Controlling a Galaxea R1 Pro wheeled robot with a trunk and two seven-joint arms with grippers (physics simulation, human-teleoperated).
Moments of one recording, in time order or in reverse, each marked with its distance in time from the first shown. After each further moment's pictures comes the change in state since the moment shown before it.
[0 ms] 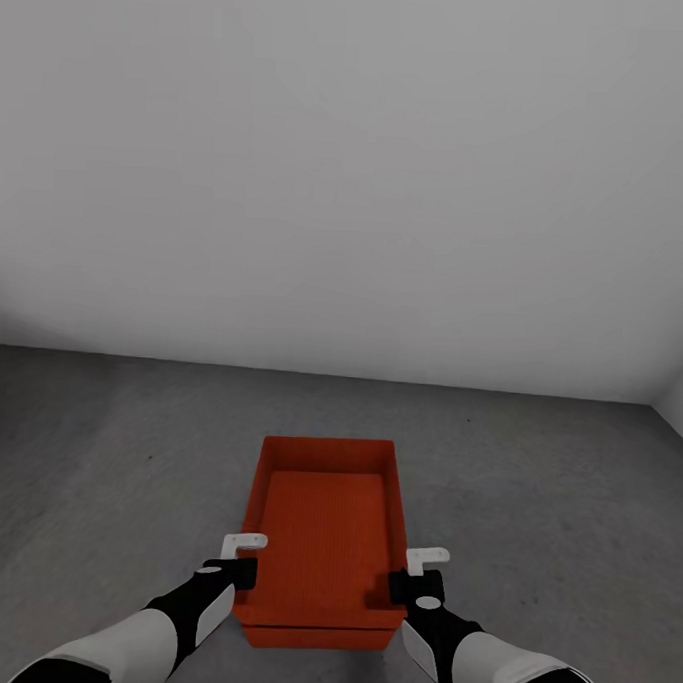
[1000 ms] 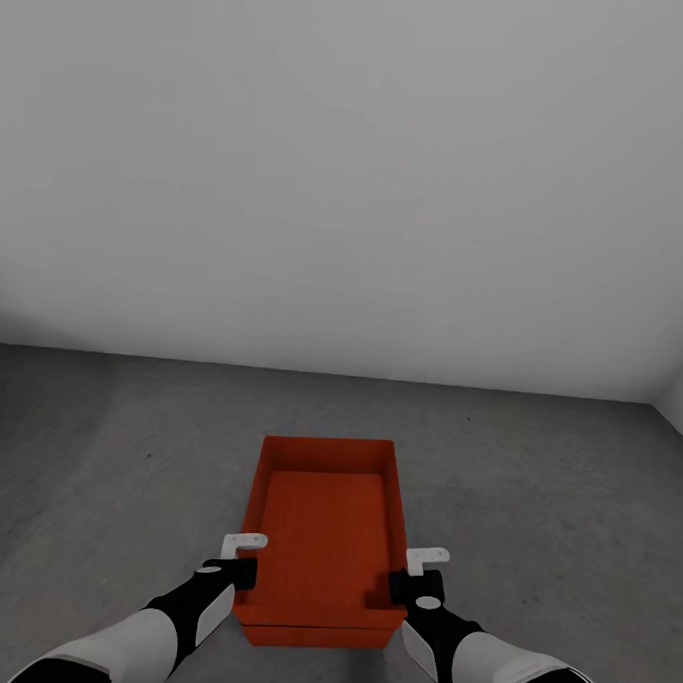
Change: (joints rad) left arm 0.000 0.000 0.000 0.000 0.000 0.000 0.000; right arm 0.000 0.000 0.000 0.000 0.000 0.000 0.000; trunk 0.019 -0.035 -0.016
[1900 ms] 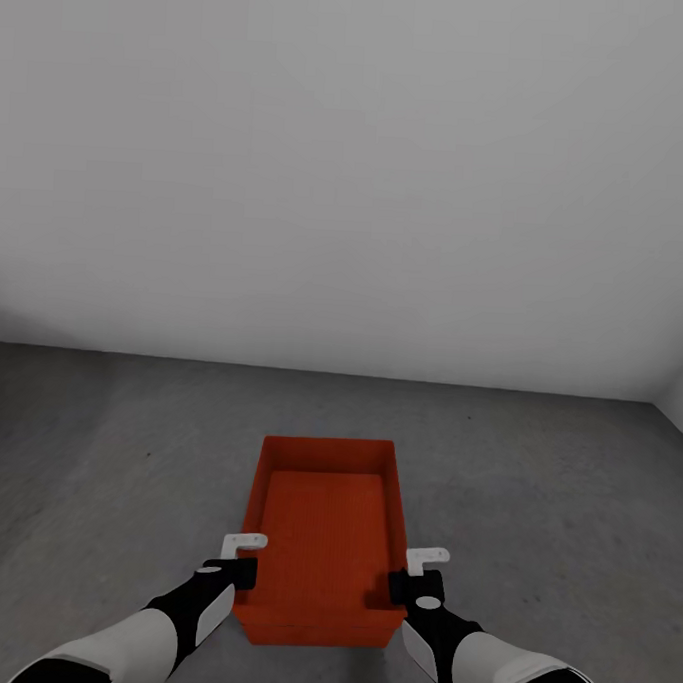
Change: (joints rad) left arm 0.000 0.000 0.000 0.000 0.000 0.001 0.000; right arm 0.000 0.000 0.000 0.000 0.000 0.001 0.000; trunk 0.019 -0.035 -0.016
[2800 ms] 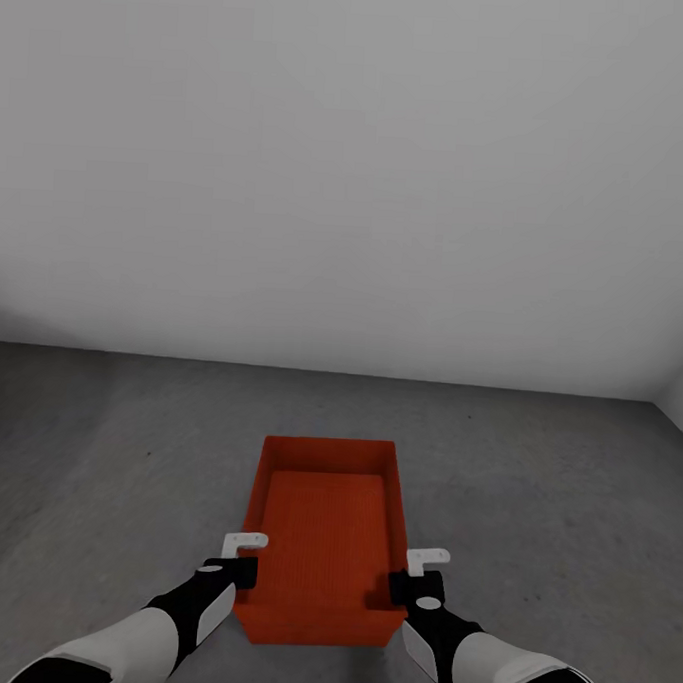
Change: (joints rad) left arm -0.003 -0.003 0.010 0.000 -0.020 0.003 0.001; right arm 0.000 0.000 0.000 0.002 -0.008 -0.001 0.000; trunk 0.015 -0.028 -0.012
